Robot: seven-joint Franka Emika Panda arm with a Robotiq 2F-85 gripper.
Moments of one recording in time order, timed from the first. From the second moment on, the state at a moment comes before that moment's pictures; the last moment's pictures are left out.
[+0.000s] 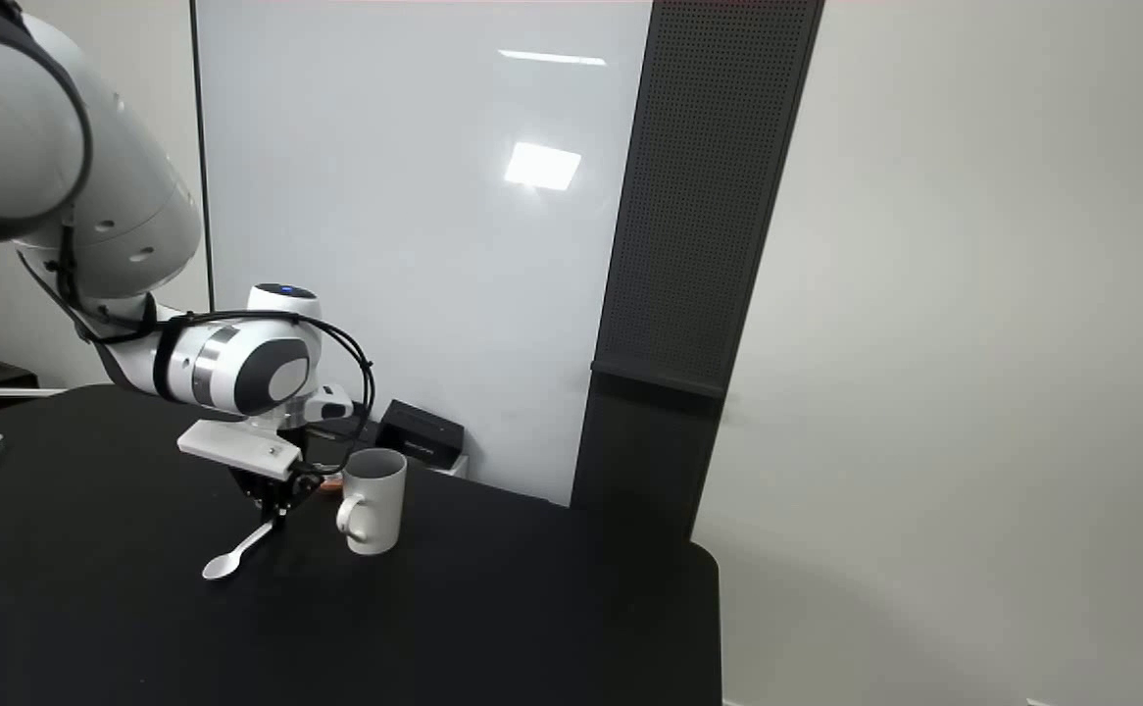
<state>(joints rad) 0.17 1.10 0.07 -1.33 0.06 2.48 0.06</state>
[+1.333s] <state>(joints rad) 0.19 0.85 0.03 -1.36 -0.01 2.49 0.05</state>
